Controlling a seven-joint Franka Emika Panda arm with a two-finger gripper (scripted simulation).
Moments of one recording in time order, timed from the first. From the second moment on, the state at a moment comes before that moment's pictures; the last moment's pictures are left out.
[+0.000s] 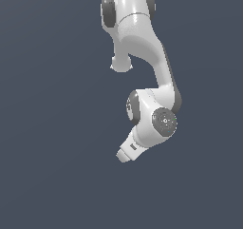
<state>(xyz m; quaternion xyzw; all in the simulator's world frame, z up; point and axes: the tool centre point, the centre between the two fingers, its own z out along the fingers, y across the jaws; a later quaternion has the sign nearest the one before) 0.082 0.051 0.073 0.91 0.39 -0.13 0.05</state>
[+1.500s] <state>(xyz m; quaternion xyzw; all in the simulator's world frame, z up) -0.032 0.124 0.148 0.91 0.39 -0.13 0.05</state>
